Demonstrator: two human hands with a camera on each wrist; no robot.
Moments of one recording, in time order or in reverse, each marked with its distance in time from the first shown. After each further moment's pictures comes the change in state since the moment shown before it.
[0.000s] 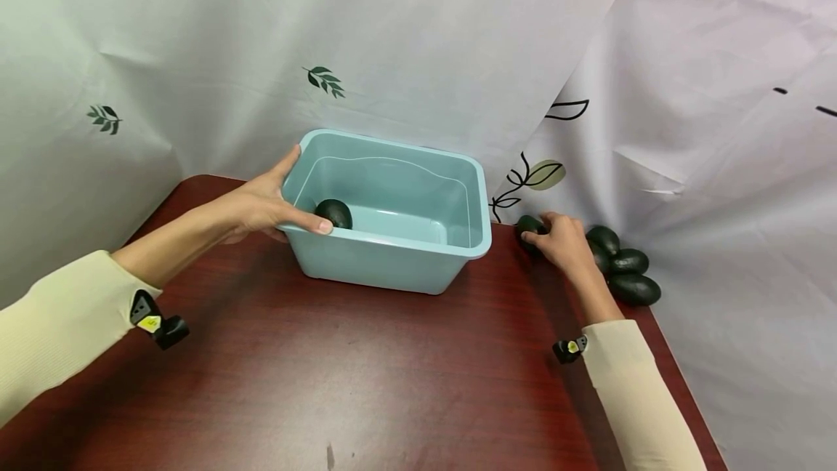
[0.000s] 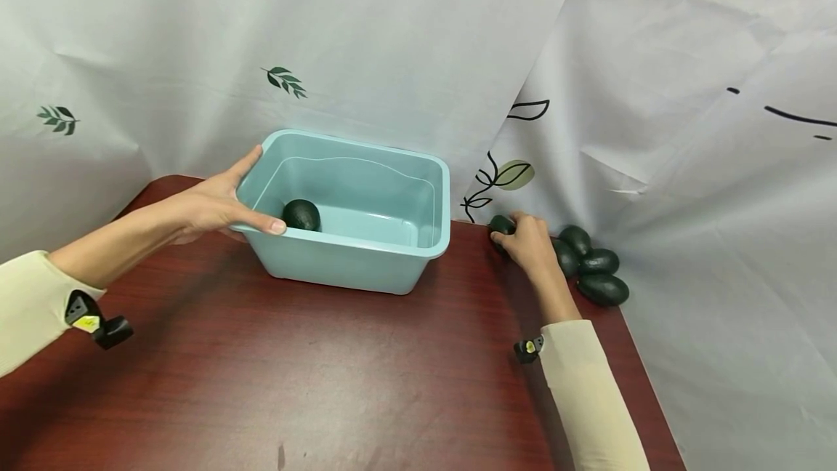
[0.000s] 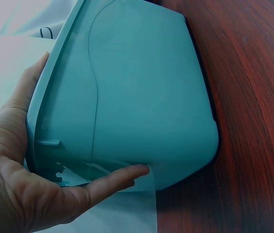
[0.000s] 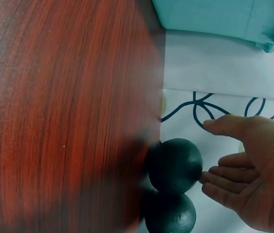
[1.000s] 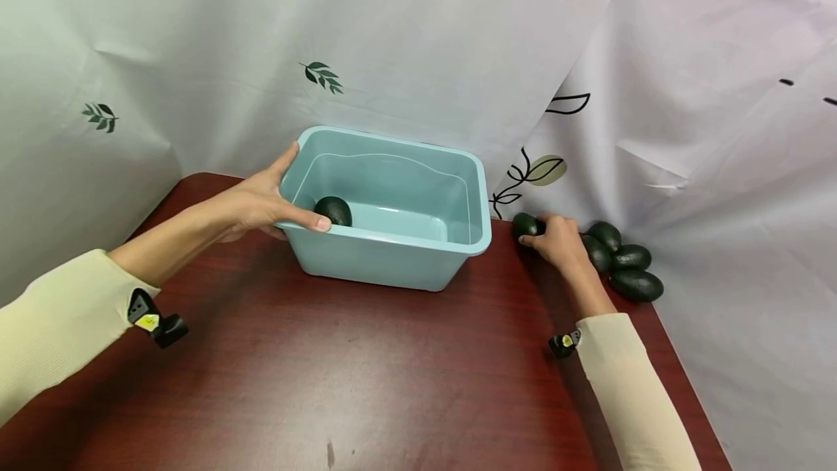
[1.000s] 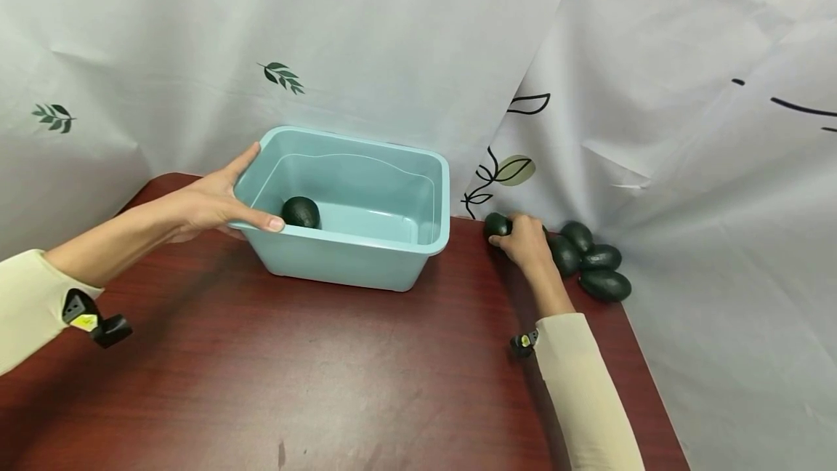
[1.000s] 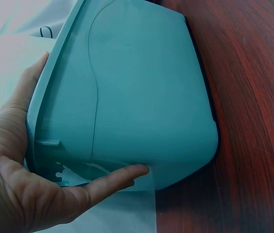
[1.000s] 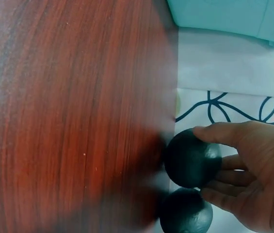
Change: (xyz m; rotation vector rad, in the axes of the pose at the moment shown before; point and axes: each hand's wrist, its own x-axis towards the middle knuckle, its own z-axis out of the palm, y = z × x) left_hand 0.003 -0.002 0.000 -0.003 0.007 0.002; right_hand 0.006 0.007 0.014 -0.008 -0.025 0.032
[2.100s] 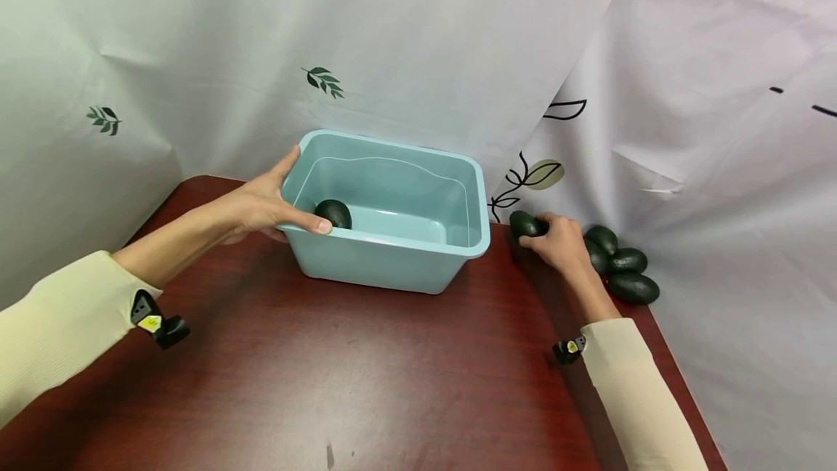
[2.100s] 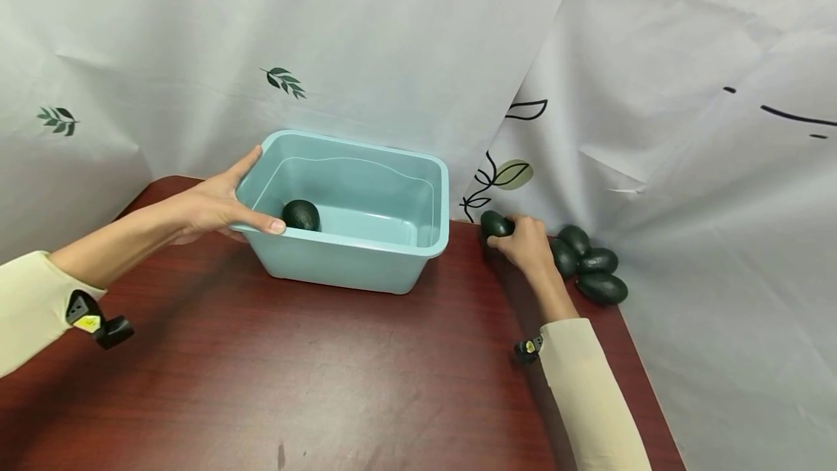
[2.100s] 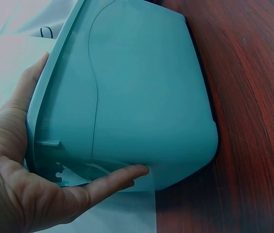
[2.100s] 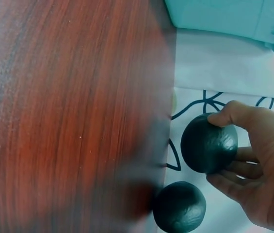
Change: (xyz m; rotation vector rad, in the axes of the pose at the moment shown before) left_hand -0.001 0.001 0.000 0.002 -0.002 0.000; right_hand -0.007 -0.001 -0.005 0.066 0.102 -0.038
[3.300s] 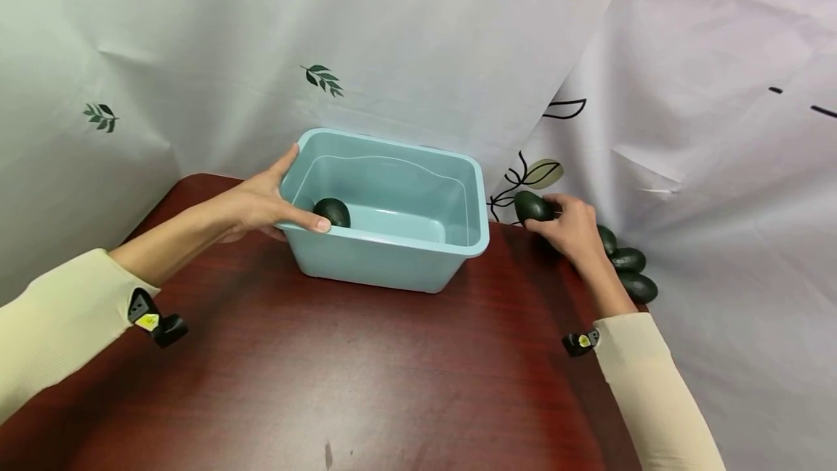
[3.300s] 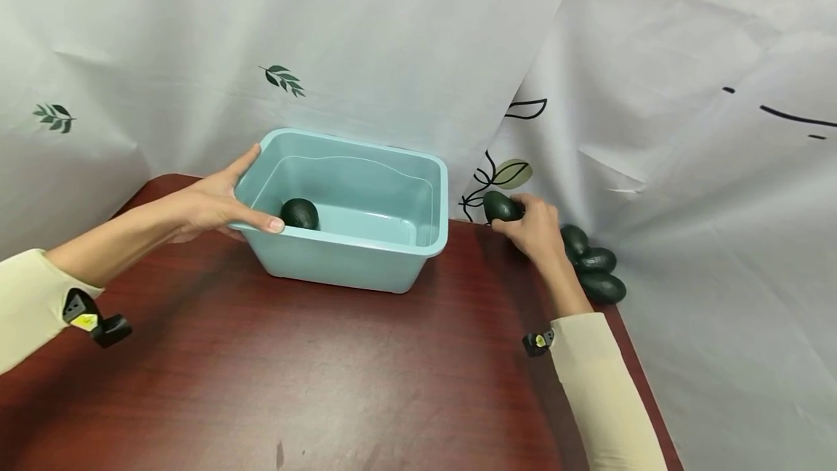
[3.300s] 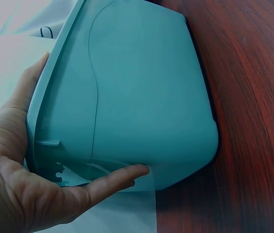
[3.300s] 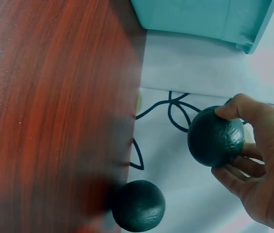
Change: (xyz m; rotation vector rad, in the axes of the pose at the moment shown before) left_hand 0.000 0.001 0.000 0.004 -0.004 -0.008; right_hand 0.001 -0.019 -0.035 0.038 0.116 -0.050
